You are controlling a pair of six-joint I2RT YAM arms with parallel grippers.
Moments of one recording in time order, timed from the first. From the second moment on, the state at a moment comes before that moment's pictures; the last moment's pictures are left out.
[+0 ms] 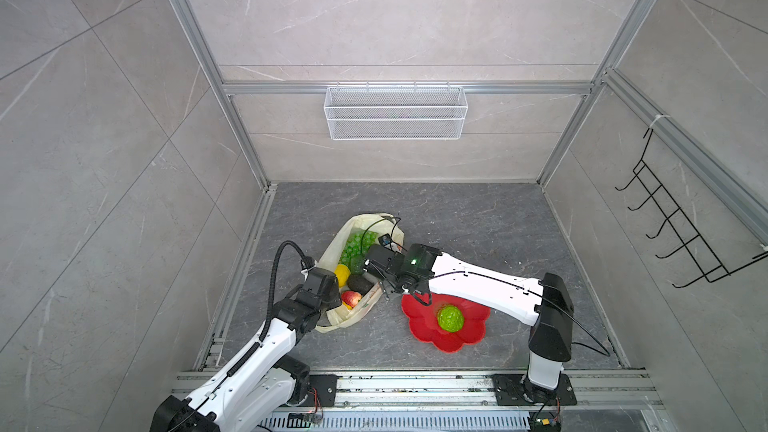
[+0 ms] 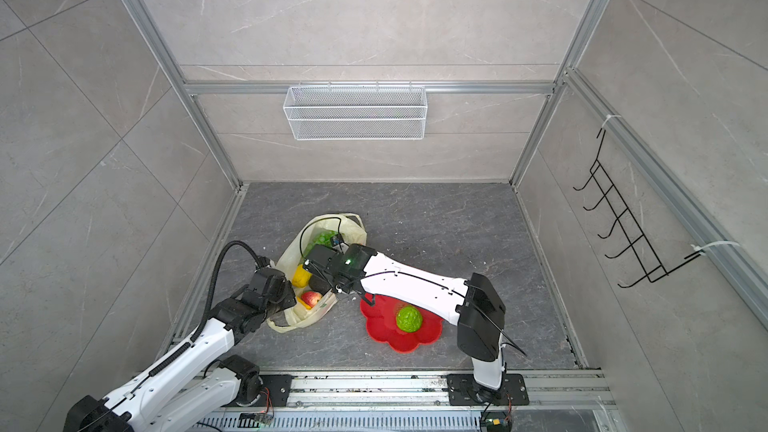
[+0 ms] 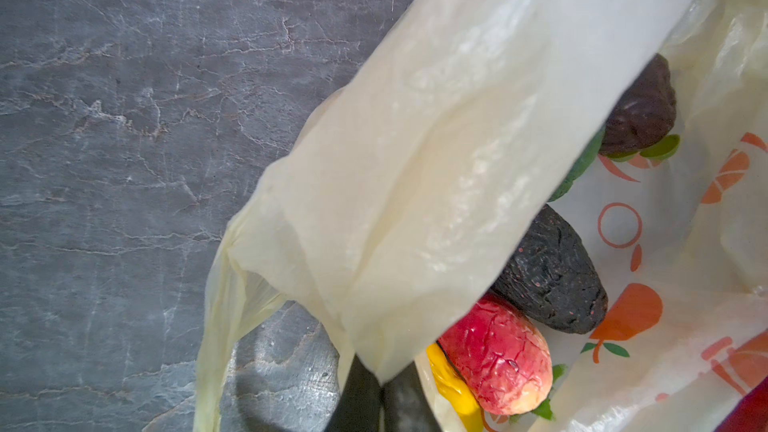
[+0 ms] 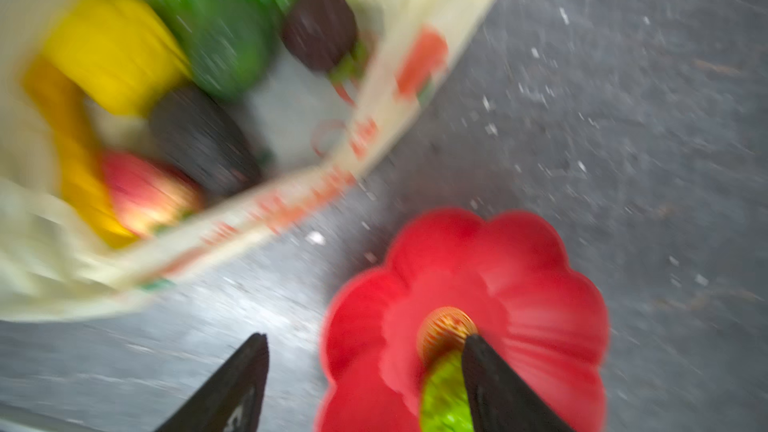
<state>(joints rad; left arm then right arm) -0.46 0.87 0.48 -0.55 -0.26 -0.69 1.12 1.89 1.76 -1.09 0.41 0.60</state>
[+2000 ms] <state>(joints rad) -0.46 0.84 0.48 -0.54 -0.25 -0.68 0.96 2.52 2.27 -0.88 0.14 0.81</state>
